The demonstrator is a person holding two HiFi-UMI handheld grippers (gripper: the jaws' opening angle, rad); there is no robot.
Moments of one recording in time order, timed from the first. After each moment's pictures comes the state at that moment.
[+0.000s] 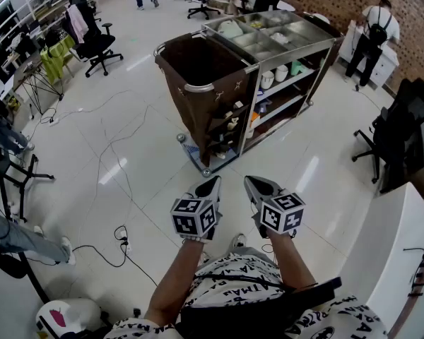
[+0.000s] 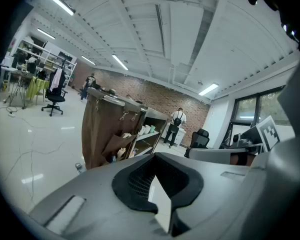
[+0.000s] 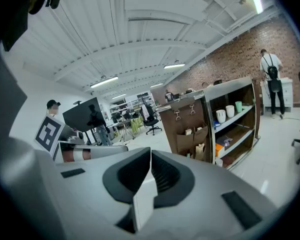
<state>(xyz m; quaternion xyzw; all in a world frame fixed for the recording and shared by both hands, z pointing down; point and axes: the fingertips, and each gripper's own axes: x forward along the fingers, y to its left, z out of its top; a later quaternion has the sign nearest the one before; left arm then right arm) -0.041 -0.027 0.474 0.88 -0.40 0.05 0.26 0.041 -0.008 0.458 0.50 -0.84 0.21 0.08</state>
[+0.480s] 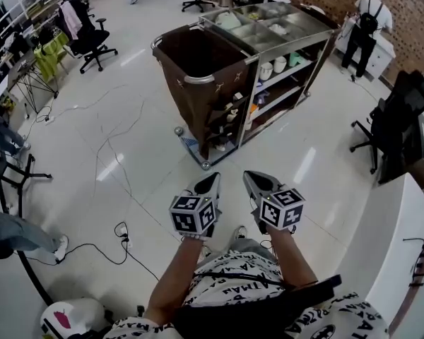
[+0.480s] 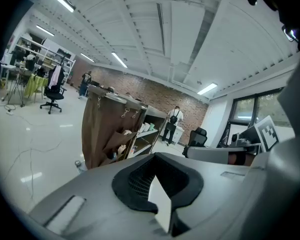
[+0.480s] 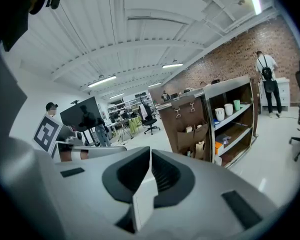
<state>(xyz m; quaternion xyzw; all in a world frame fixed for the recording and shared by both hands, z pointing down) -0.056 -0.024 0.482 0.88 -0.39 0.05 0.26 0.025 -0.008 0.464 0.50 -0.83 0.22 0.08</state>
